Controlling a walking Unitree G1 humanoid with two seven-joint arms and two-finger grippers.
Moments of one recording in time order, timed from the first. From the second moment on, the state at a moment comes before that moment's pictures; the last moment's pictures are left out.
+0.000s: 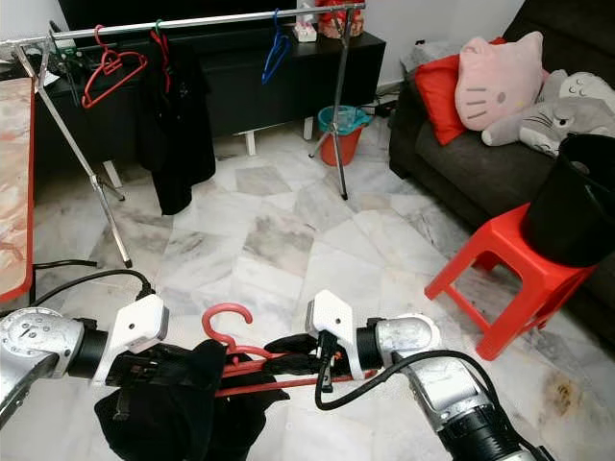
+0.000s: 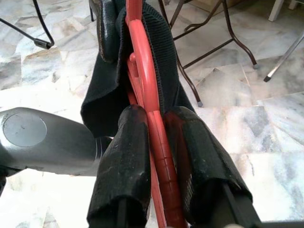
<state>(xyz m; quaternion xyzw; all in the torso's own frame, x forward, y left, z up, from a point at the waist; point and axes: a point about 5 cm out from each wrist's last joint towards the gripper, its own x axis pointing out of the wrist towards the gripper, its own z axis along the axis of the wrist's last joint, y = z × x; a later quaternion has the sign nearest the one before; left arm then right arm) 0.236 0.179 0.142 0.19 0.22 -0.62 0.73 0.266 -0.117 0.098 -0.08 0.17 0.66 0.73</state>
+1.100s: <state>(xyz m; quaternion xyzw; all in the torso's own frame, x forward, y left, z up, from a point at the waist) 0.257 0.170 0.167 0.14 0.11 -0.56 0.81 0.290 -0.117 0.085 -0.09 0.13 0.52 0.84</state>
